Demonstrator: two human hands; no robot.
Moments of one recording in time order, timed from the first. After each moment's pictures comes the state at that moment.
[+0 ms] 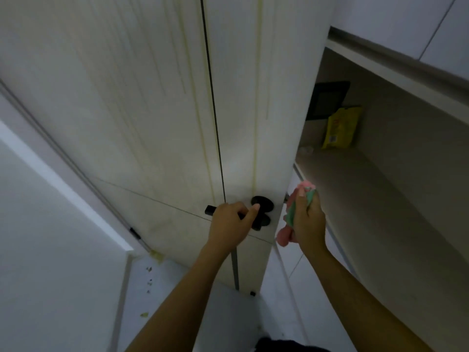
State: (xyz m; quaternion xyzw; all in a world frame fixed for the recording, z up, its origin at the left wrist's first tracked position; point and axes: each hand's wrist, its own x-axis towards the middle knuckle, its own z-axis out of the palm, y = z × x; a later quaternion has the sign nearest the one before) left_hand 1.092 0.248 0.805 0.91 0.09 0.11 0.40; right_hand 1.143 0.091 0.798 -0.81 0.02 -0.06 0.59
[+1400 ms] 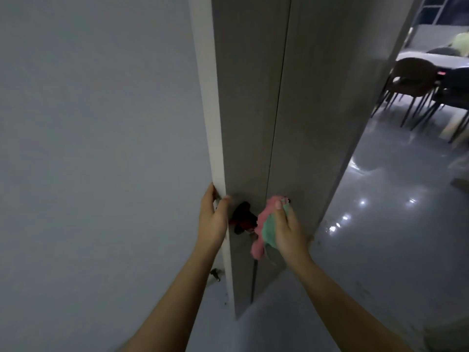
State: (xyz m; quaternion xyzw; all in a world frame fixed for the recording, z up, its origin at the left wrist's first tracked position) left_hand 0.612 0.338 0.854 0.55 0.51 0.50 0.43; right_hand 0.758 0.301 0.844 -0.61 -0.41 0.40 0.54
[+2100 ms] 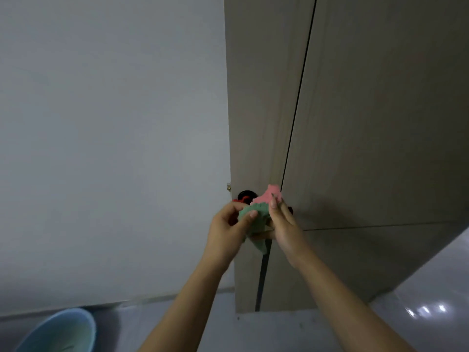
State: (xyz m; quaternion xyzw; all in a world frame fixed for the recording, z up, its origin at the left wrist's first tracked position) left_hand 0.660 0.317 0.886 0.43 0.57 0.61 0.36; right_hand 0.778 0.381 0.872 -0.38 -0.62 0.60 0.33
